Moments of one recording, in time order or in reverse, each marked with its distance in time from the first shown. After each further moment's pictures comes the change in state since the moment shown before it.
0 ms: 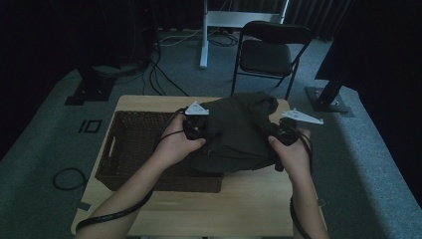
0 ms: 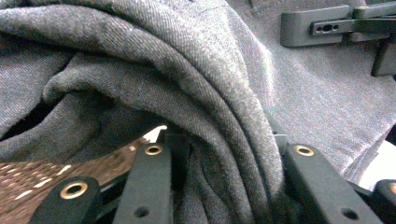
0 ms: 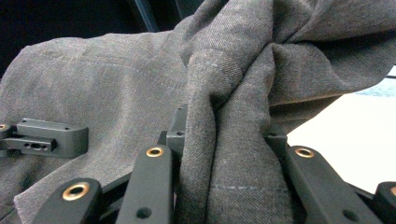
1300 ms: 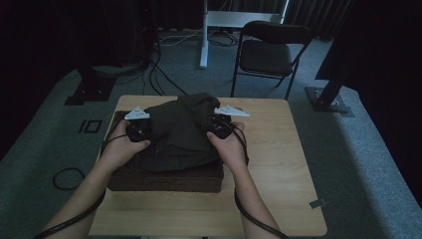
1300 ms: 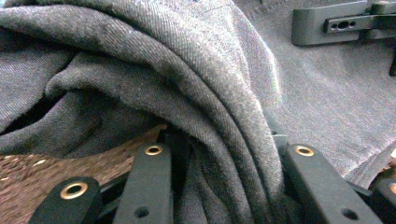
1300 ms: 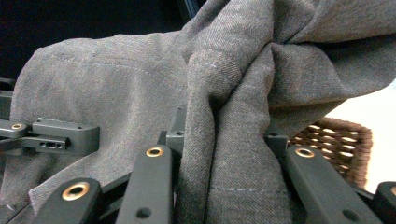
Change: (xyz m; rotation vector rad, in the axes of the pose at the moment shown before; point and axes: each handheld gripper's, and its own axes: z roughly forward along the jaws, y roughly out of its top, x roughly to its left) left arm 0.110 -0.080 -0.066 0.010 0.135 -0.087; right arm 0.090 -0.021 0.133 0.056 0.130 -0.034
